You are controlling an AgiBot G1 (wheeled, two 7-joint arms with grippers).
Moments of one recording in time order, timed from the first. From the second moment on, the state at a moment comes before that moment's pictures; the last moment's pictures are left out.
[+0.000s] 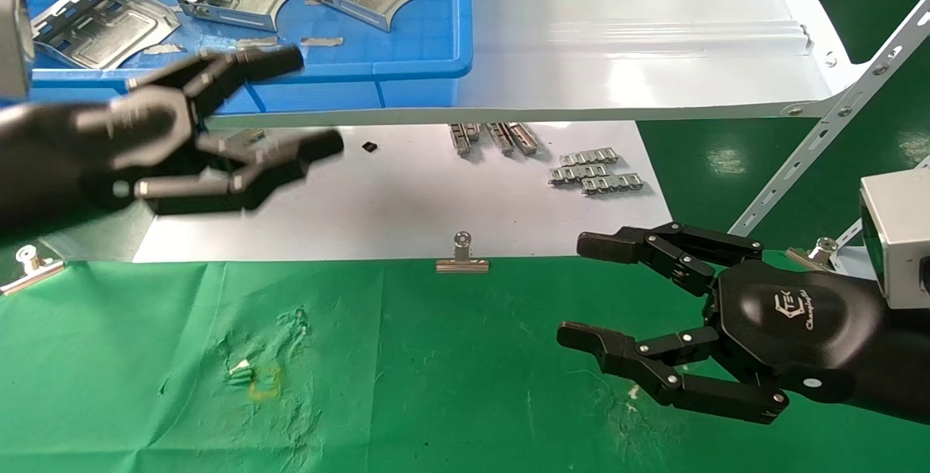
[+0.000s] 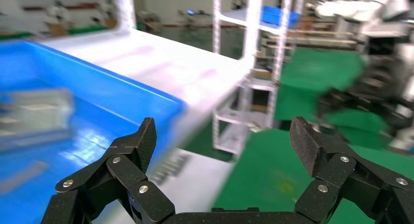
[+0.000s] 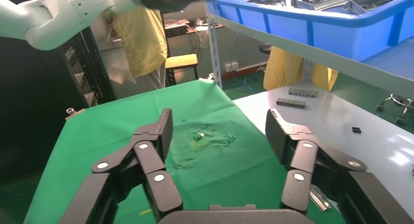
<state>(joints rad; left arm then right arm) -1.29 0.72 0.29 -1.12 0.83 1.26 -0.25 1.05 -0.54 -0.38 1.19 -0.61 -1.39 0.11</state>
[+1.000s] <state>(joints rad) -1.74 0.76 0.46 -0.72 1.27 0.97 -0.48 1.05 -0.54 -0.38 1.19 -0.61 -1.39 0.11</state>
